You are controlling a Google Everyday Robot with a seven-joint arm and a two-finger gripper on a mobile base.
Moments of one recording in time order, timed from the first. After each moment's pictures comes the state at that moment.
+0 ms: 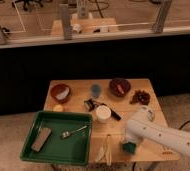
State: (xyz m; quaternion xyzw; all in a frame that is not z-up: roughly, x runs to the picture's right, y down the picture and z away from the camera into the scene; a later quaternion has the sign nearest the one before) arm 0.202 0.295 0.775 -0.27 -0.20 -0.58 0.74
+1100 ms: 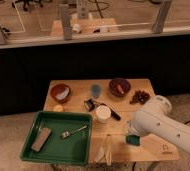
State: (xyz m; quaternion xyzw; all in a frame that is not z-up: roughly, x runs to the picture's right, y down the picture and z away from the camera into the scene) arm 0.184 0.199 0.678 -0.18 -0.19 -0.63 0.73
